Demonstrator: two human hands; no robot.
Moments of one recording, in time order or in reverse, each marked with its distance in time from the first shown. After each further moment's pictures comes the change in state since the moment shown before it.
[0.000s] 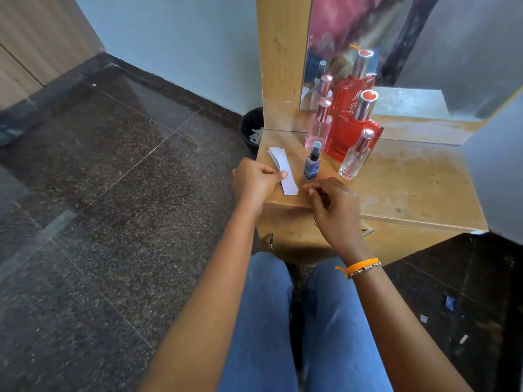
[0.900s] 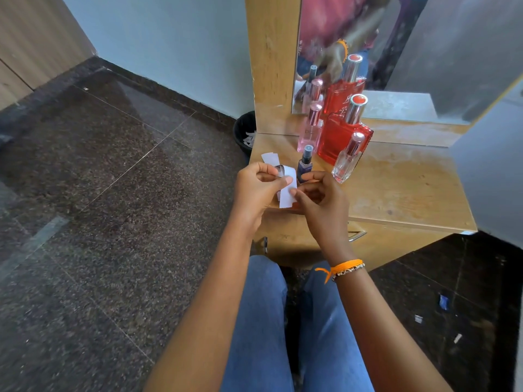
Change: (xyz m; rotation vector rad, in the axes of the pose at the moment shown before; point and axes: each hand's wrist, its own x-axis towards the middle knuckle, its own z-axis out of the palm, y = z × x) left_hand -0.024 0.004 0.000 -0.424 -0.138 0.024; right_hand 0.005 -0.024 0.005 0.430 0.073 0.349
